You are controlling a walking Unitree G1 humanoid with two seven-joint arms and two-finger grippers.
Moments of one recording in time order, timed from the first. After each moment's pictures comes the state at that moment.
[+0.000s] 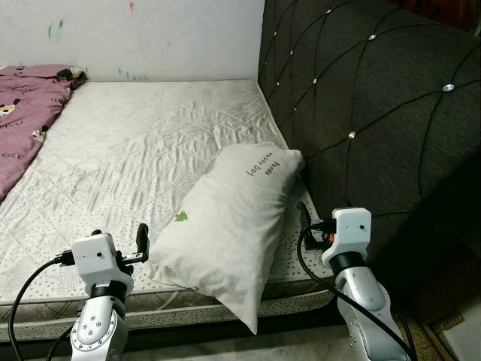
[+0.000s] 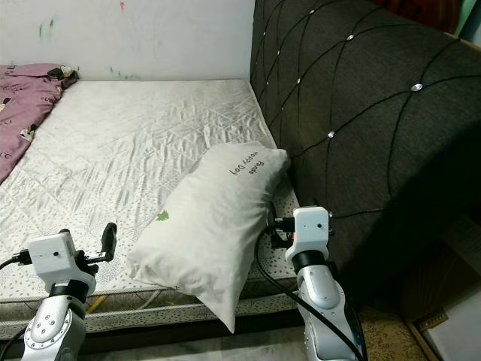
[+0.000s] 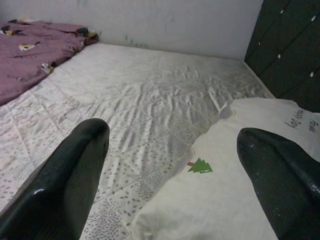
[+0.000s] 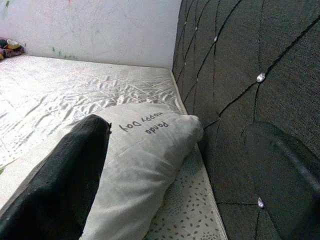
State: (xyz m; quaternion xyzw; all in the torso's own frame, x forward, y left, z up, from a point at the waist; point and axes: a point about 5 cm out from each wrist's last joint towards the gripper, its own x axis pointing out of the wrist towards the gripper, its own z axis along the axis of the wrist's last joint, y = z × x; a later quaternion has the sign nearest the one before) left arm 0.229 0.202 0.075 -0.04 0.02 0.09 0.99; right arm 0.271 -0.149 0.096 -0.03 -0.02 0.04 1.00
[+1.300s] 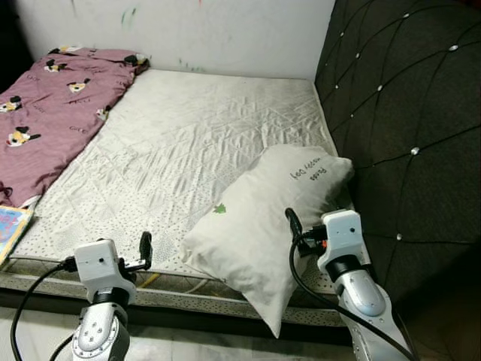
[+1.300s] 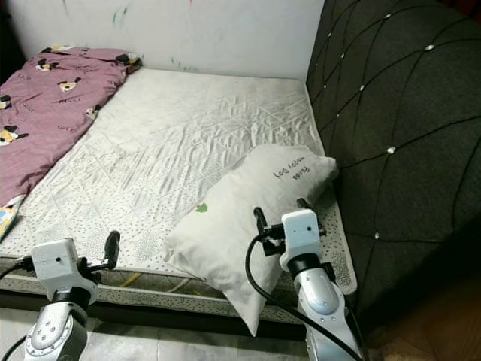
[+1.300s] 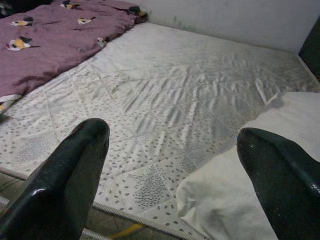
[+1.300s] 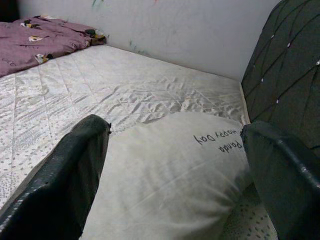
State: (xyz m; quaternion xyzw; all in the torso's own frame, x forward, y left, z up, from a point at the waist) left arm 0.221 0.195 0.073 -0.06 0.05 0.08 0.99; right arm 0.262 -0.139 0.099 -0.07 -0.02 0.09 0.99
